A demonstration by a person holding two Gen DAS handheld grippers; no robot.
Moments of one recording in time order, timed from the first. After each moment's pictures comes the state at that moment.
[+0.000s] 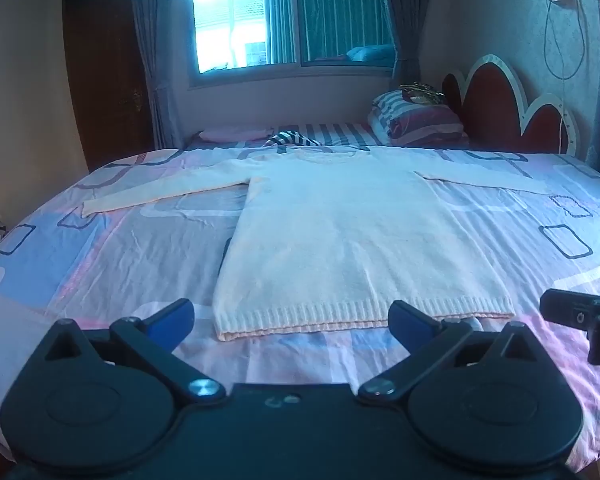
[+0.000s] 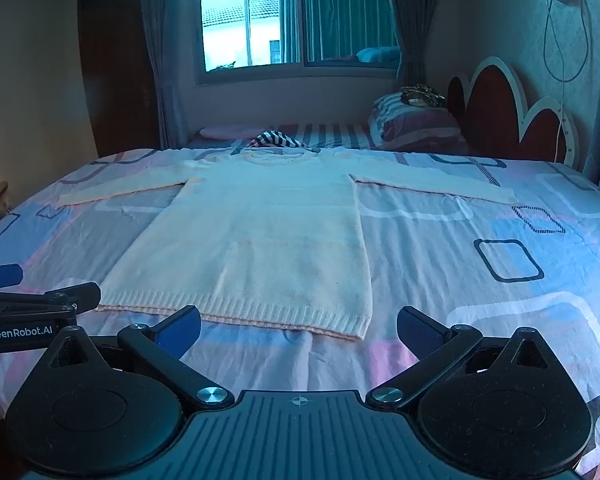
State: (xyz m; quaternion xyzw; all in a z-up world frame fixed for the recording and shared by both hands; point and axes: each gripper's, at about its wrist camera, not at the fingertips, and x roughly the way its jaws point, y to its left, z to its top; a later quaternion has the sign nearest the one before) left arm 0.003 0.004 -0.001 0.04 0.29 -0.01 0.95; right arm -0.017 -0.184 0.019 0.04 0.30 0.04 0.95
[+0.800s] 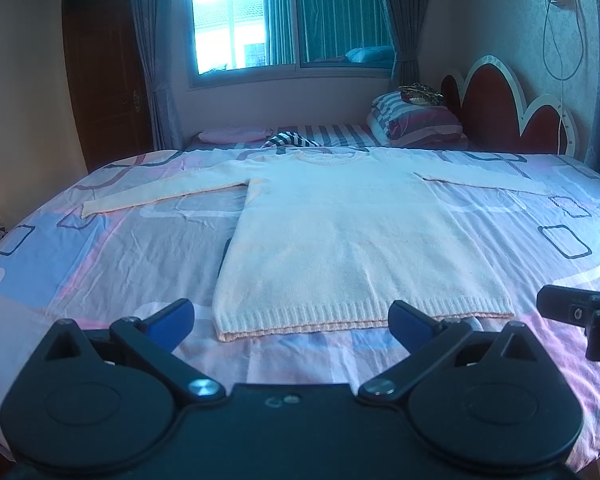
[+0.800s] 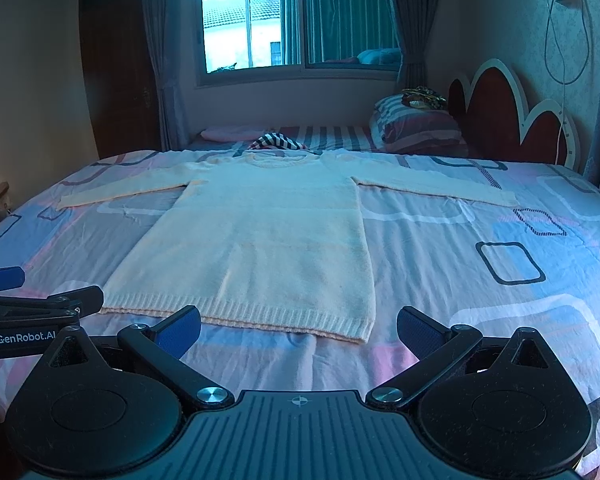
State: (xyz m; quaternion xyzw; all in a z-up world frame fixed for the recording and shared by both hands) left arm 0.001 0.003 0.000 0.05 0.29 -0.01 0.96; right arm -0.018 -0.184 0.023 0.04 0.30 0.04 0.95
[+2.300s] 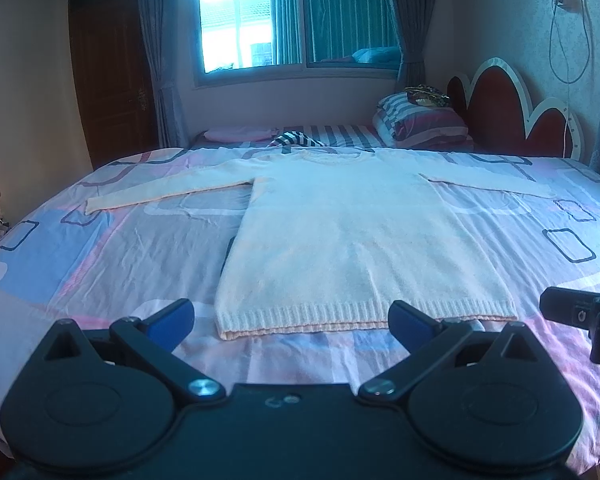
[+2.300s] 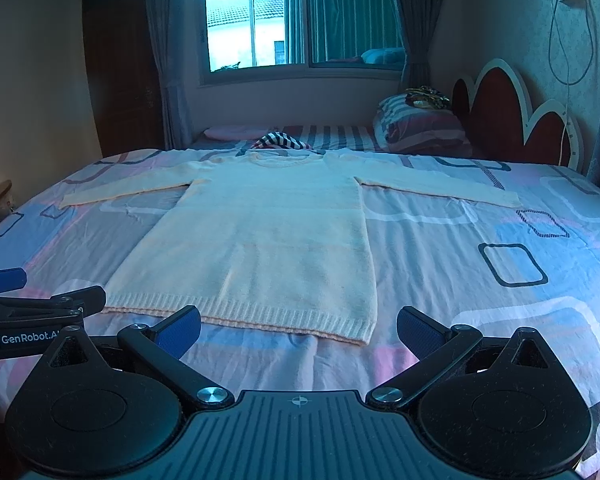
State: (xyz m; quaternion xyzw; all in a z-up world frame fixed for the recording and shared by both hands) left arm 0.004 0.003 -0.002 0.04 0.29 0.00 0.96; right arm -0.017 -0.184 0.022 0.04 0.30 0.05 0.95
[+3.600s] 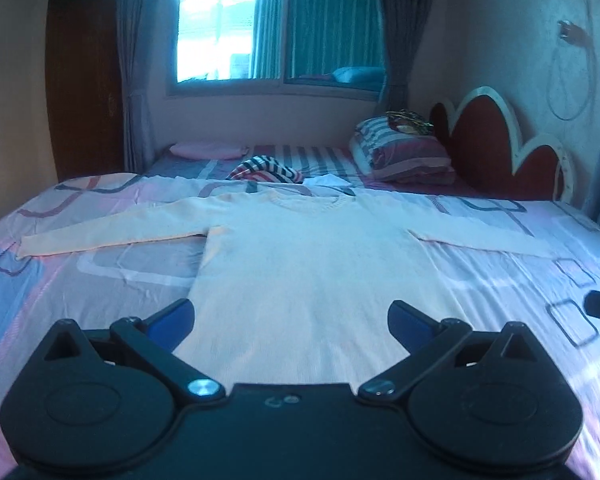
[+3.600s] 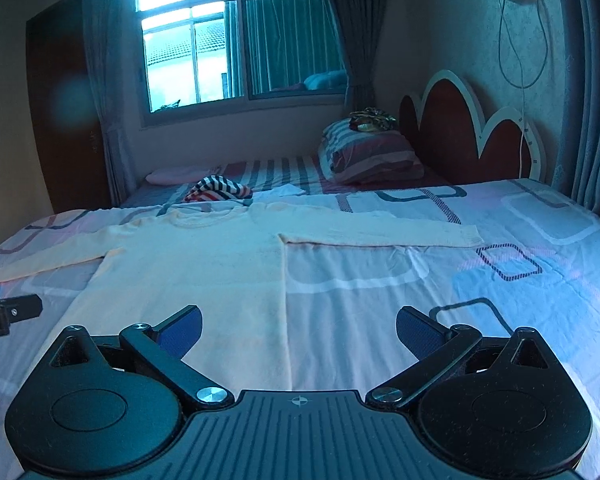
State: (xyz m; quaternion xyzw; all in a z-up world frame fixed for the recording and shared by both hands) left arm 0.149 -0.010 0.008 0.00 0.27 -0.04 0.96; right arm 0.097 -0.275 0.033 0.07 0.26 -0.03 0.96
